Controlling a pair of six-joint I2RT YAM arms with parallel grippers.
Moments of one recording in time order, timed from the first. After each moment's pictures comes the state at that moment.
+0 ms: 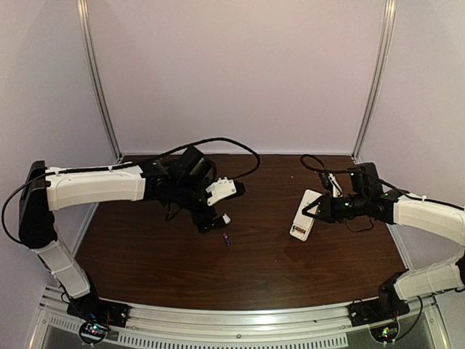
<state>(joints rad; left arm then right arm) -0.92 1.66 1.29 -0.50 -0.06 0.34 0.39 1.18 0.68 -0.20 -0.55 0.51</state>
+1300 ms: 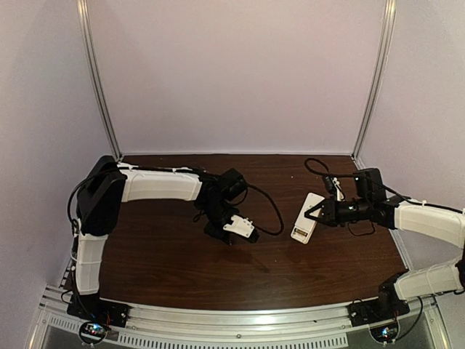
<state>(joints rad) -0.92 2.14 1.63 -0.79 0.10 1.16 0.33 1.16 0.60 -0.12 -0.67 0.53</state>
